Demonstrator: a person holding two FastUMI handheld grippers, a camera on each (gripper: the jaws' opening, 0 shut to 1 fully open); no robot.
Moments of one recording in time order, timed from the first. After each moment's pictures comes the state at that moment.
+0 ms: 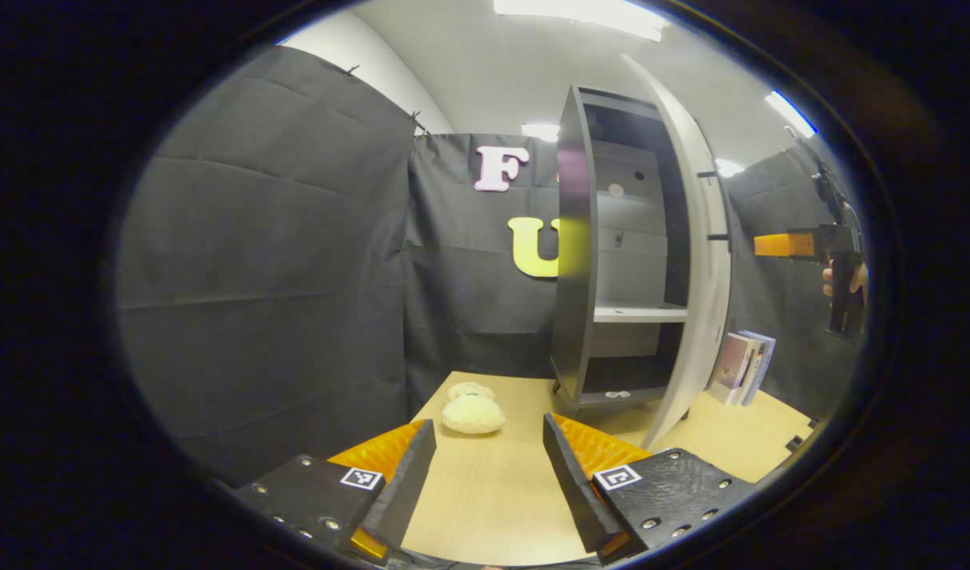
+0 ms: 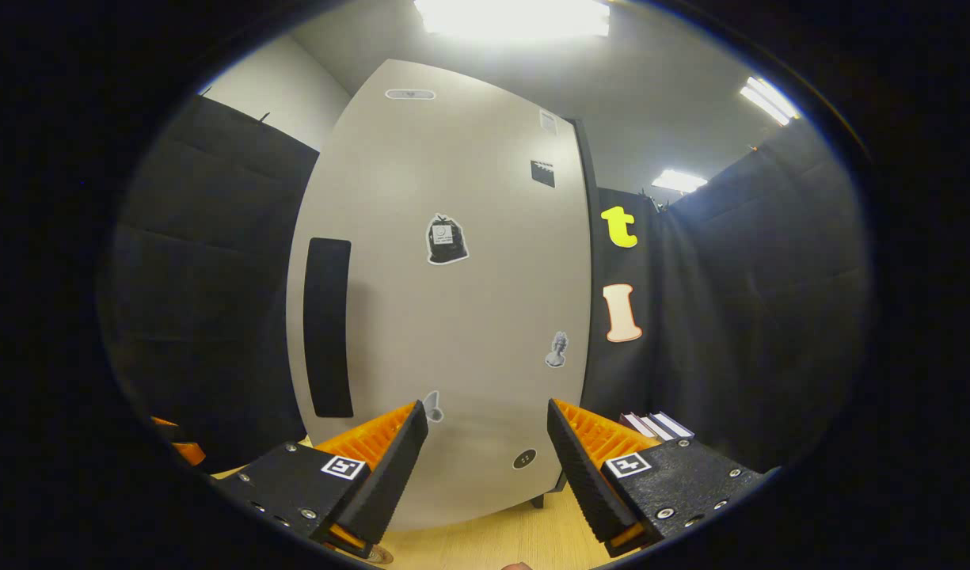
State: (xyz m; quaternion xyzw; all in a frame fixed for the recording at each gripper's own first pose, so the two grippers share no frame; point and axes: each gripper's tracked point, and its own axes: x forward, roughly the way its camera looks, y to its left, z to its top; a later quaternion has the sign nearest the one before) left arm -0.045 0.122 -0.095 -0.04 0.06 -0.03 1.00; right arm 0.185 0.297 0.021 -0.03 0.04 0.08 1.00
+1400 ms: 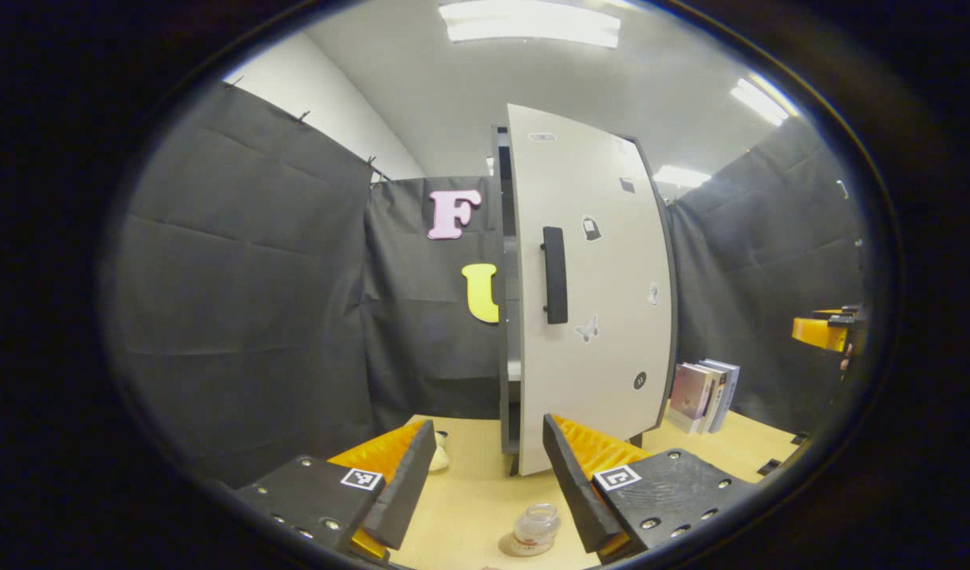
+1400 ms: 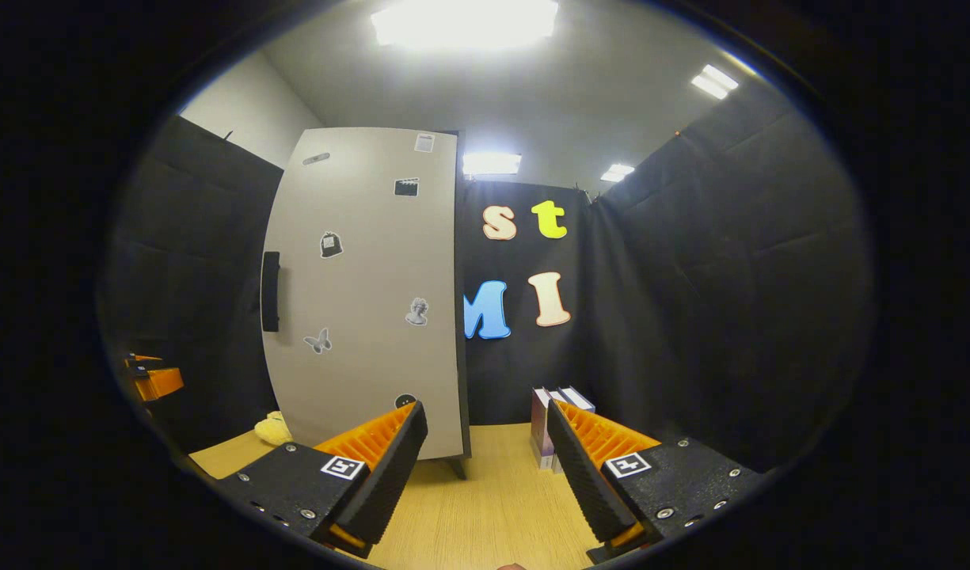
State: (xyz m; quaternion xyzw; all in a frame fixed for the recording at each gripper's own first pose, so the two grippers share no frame) left arm -0.079 -0.020 0.014 0.00 -0.01 -0.05 1.00; right arm 0.095 0.117 -0.003 -0.01 0.04 0.01 1.00
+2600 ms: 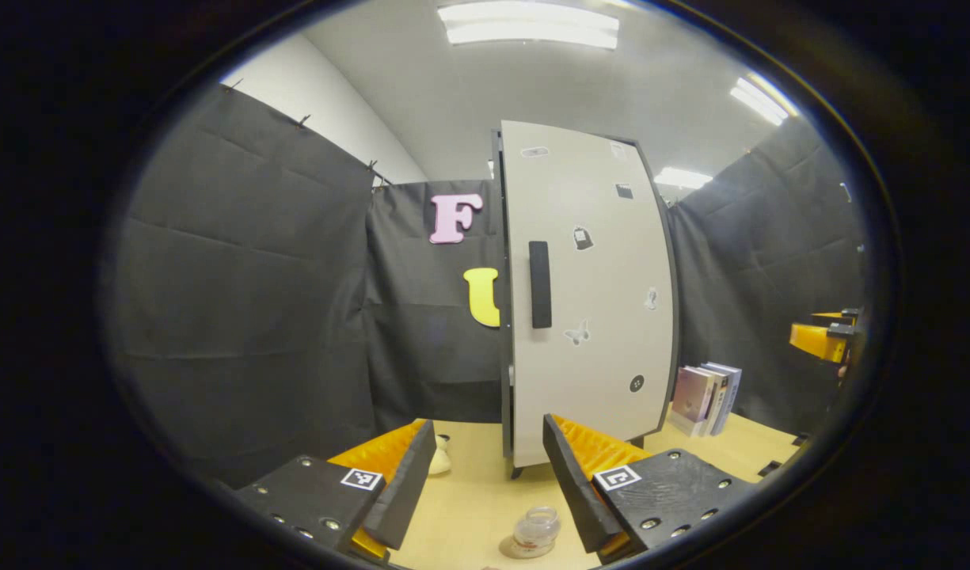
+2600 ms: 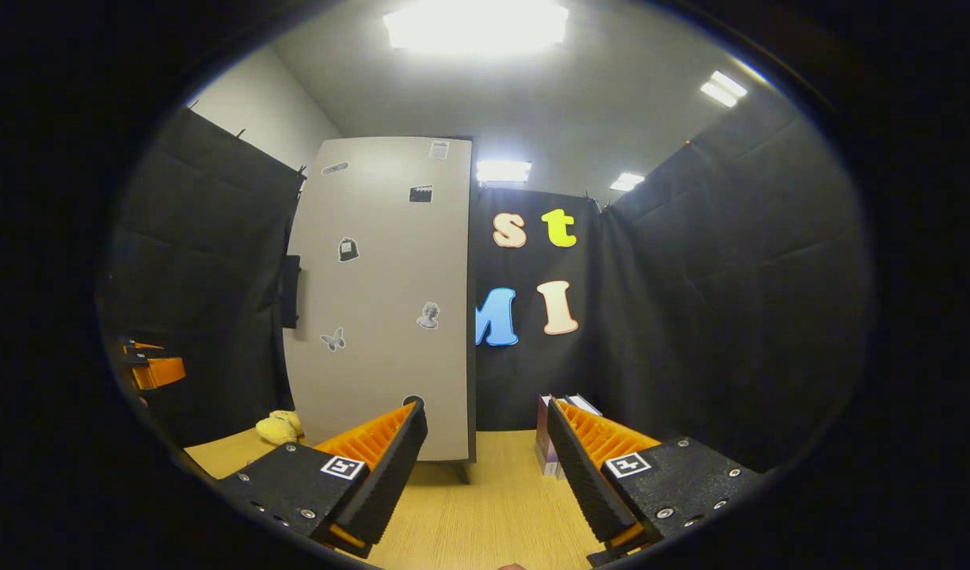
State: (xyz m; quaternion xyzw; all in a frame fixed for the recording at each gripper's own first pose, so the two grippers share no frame) left arm -0.078 -0.020 0.016 0.00 -0.01 -0.04 1.00; right arm 0.097 0.135 0.001 -0.02 0.02 0.03 1.00
